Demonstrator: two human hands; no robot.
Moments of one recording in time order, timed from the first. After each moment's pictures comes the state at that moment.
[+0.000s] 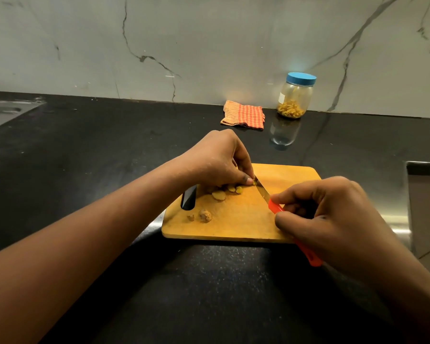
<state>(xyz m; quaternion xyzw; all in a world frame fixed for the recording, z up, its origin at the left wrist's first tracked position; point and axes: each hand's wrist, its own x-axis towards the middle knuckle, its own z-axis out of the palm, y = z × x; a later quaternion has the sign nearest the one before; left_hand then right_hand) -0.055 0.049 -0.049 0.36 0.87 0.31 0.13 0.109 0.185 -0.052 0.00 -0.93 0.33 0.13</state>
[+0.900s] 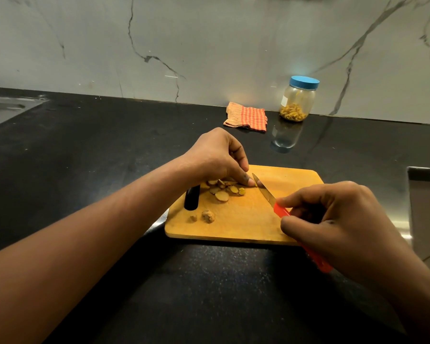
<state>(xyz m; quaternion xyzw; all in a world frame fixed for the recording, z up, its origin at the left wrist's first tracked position) -0.056 0.043 -0.049 0.26 0.86 0.41 0.16 0.112 0.188 -0.051 0.01 -0.94 0.31 0.13</state>
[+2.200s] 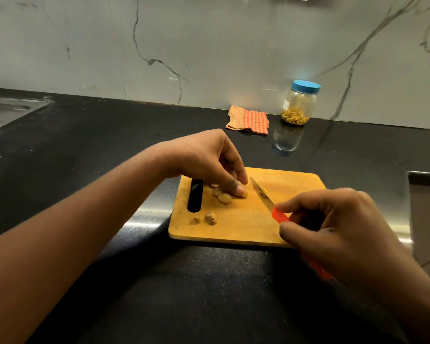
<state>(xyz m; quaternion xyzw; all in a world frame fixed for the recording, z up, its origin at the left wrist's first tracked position) -0.056 0.013 -0.028 0.38 0.84 0.31 0.23 0.116 0.179 -0.049 0.02 -0.94 0.31 0.13</state>
